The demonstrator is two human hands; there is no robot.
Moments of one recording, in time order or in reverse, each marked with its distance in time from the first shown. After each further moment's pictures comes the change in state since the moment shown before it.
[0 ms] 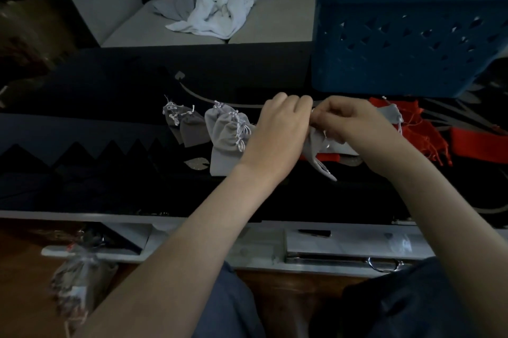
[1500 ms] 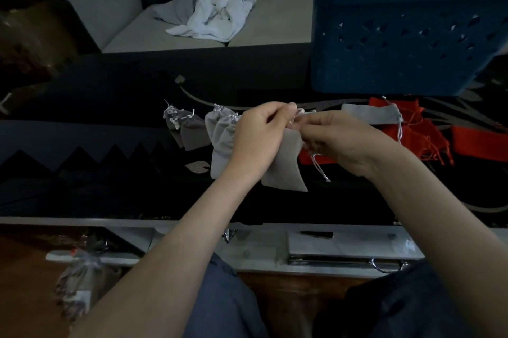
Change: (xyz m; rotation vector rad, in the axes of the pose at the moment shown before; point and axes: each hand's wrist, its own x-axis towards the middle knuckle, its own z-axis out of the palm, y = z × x) left_hand -0.003 -0.004 -0.021 -0.834 -0.102 -0.729; right_hand 0.004 -0.002 0.017 0.226 -0.229 0.202
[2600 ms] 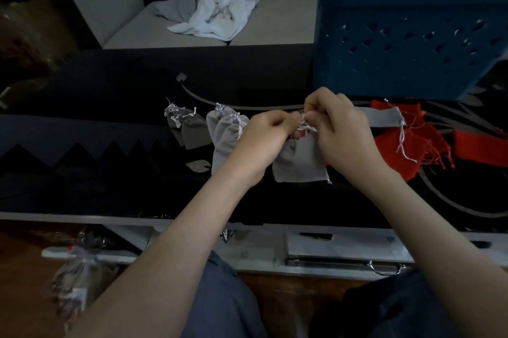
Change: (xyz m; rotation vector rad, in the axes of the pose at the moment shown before) left_hand 0.008 -0.008 0.001 -0.129 -0.155 -0.265; right_hand -0.004 0.005 0.009 -0.640 0.469 -0.535
